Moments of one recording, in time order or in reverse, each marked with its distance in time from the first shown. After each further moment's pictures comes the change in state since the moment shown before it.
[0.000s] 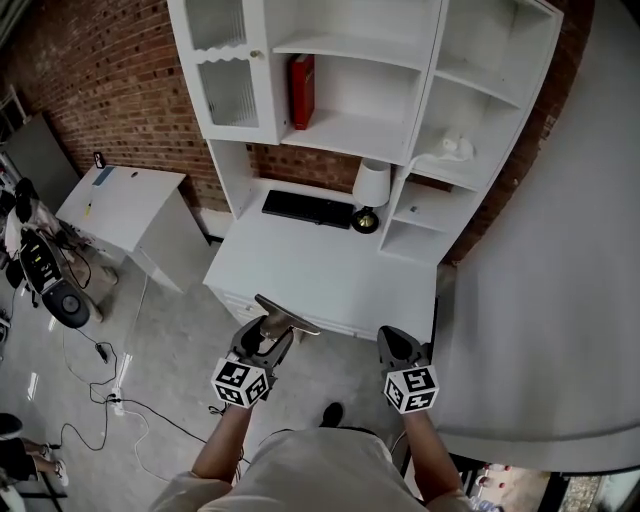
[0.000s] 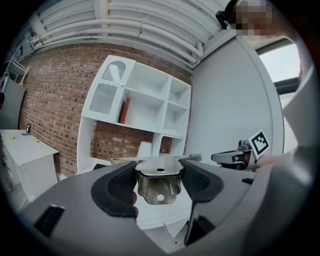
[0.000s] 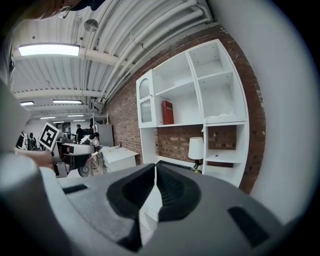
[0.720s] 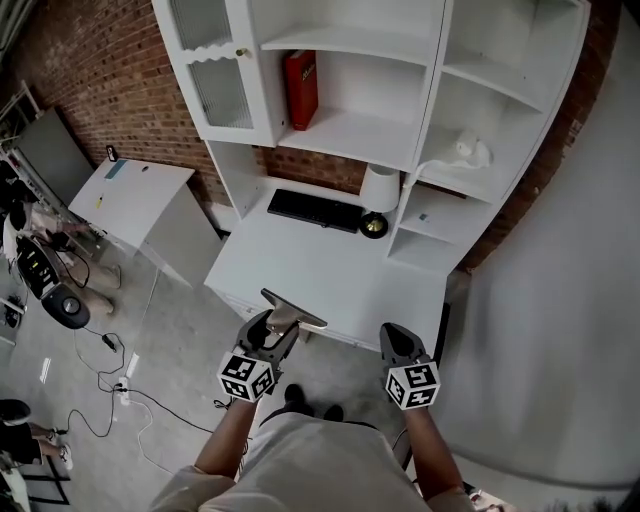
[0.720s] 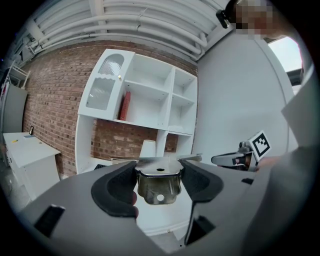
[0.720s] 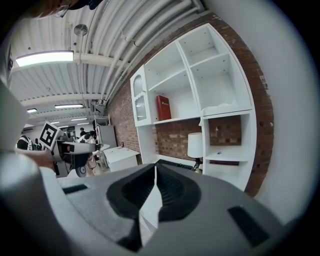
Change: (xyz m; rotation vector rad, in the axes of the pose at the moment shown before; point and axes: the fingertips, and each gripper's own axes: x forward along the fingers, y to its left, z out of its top) left arm 0.083 0.000 0.002 0.005 0.026 0.070; right arm 0.056 -0.072 -0.005 0.037 0.019 0.067
